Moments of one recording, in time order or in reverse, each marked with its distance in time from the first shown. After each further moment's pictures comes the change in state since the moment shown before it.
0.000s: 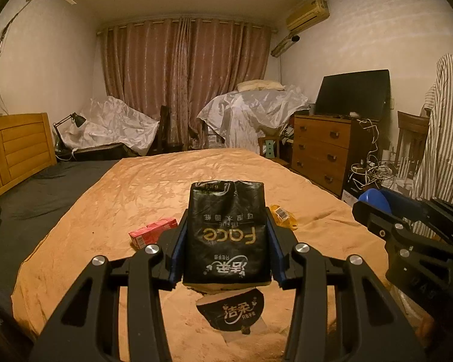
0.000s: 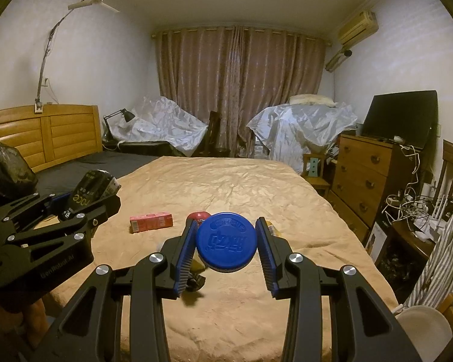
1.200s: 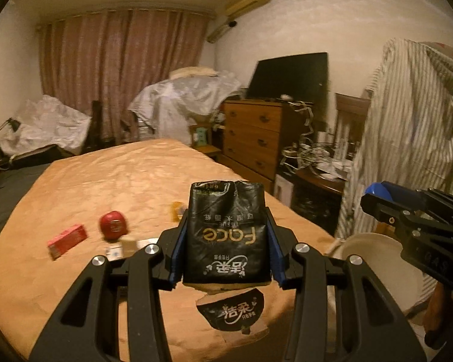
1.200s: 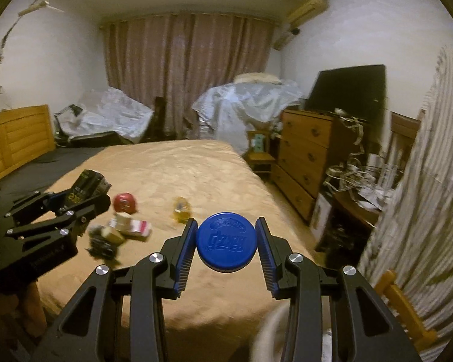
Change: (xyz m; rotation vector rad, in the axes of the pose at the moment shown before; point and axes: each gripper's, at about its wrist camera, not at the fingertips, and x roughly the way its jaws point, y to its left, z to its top) left arm 0.022 -0.125 0.006 0.084 0.073 -0.328; right arm -0.081 -0.169 -0.028 0.098 0.108 -0.241
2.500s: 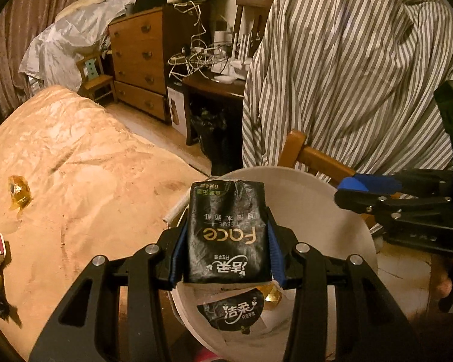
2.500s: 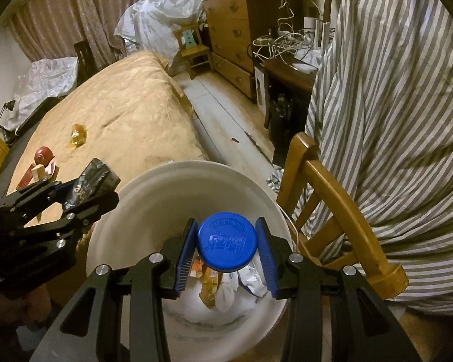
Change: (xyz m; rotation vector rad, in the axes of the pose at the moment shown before) left arm 0.155 -0.217 -0.046 0.201 0.459 -0.371; right arm 0.072 -0.270 -0.114 0.311 0.538 -0.095
